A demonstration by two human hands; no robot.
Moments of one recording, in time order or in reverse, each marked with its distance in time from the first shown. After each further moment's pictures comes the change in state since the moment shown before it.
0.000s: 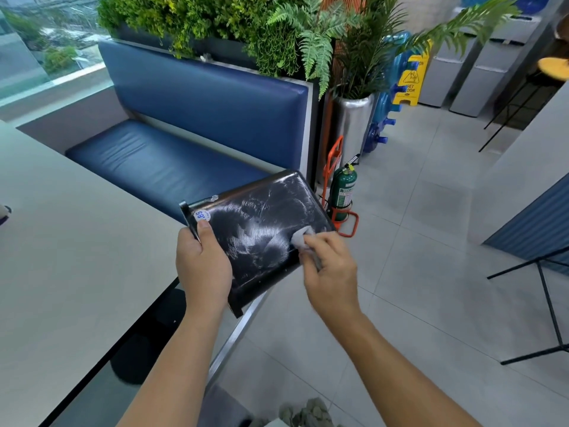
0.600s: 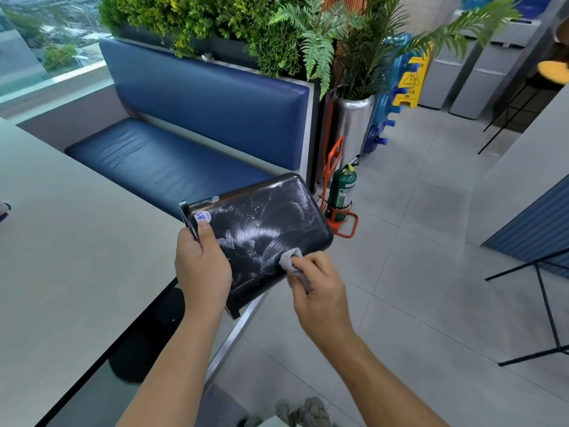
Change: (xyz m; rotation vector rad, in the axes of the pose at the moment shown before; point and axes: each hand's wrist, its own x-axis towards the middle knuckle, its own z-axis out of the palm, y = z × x) left_hand -0.002 -0.003 -0.006 0.033 -0.005 0.015; right_hand -0.032 -0.010 0.002 0.022 -0.136 -0.024
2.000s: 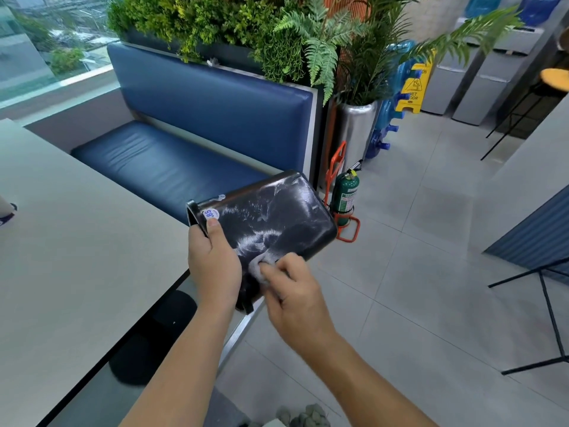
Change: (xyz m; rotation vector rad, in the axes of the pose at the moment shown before) left_hand 0.000 0.008 0.013 -0.114 -0.007 -0.032; right_hand 0.010 -0.034 0.015 0.023 -0.091 -0.185
